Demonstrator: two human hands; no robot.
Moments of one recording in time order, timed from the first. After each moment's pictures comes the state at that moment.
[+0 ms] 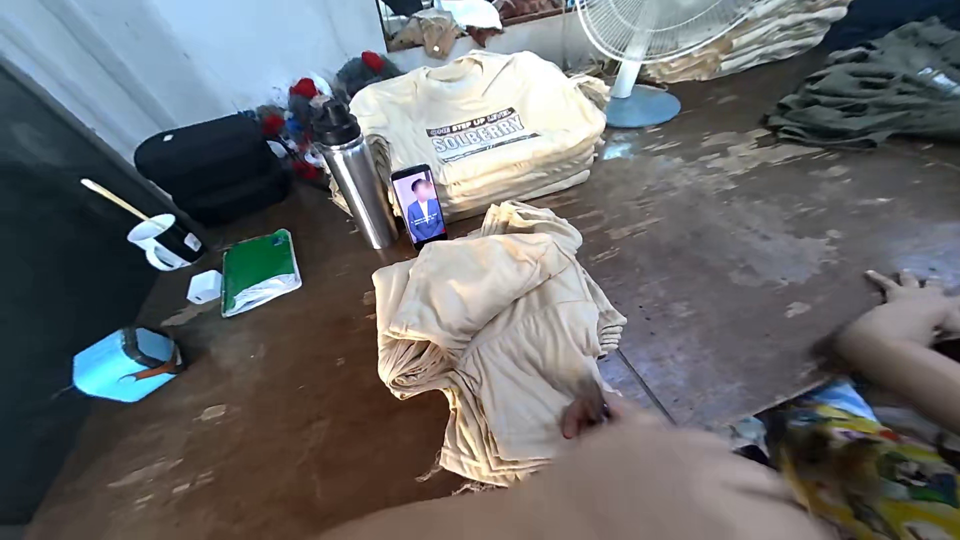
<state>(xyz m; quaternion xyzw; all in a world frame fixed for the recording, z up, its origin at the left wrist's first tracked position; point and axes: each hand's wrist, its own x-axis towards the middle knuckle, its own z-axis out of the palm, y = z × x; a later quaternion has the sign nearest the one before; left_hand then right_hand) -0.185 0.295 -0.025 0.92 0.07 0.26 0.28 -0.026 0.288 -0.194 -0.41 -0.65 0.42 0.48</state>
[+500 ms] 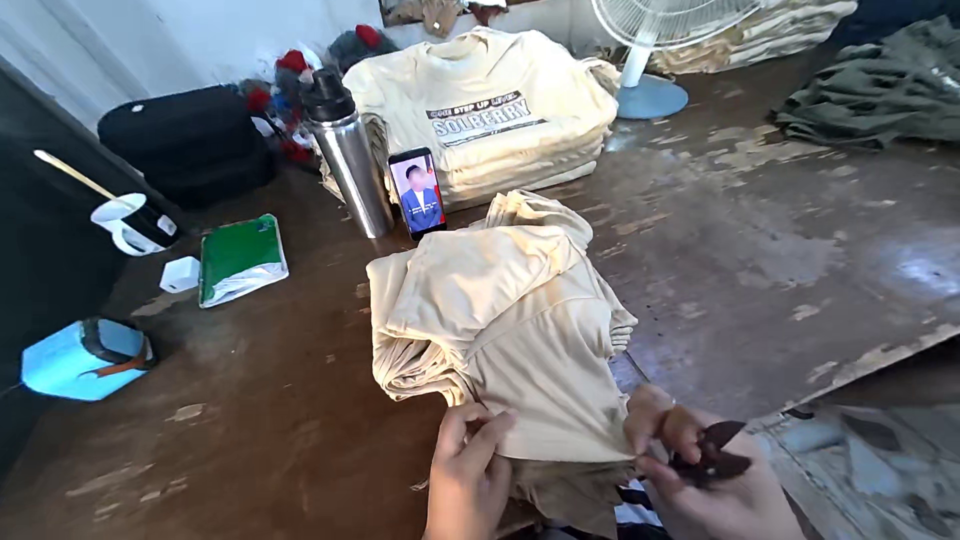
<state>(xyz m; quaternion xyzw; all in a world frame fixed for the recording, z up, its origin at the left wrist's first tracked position) -0.266 0.301 -0.171 0.73 0.40 0.53 0.14 -0.022 0.280 -0.144 -0.31 -0.70 0.30 0.57</state>
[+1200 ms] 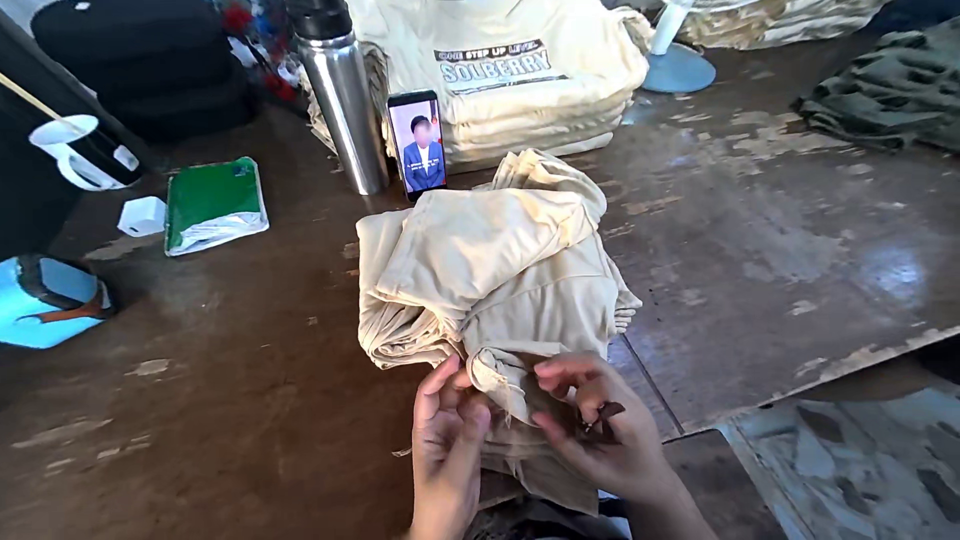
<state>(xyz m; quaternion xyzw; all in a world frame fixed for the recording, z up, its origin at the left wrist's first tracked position) -0.255 0.290 -0.167 0.39 0.22 0.67 0.59 -0.070 0.305 -0.162 -0.32 -0.75 0.22 0.54</state>
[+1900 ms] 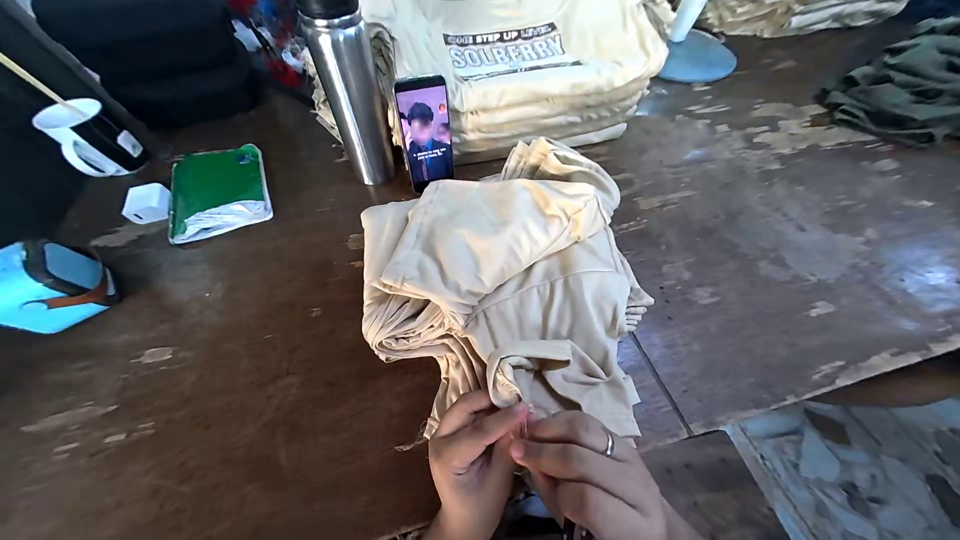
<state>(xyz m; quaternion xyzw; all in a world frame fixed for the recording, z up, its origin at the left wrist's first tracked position) -0.238 0.287 -0.184 0.56 0.31 0.69 0.32 -0.097 0.281 -0.152 -0.23 -0.81 0.06 0.53</state>
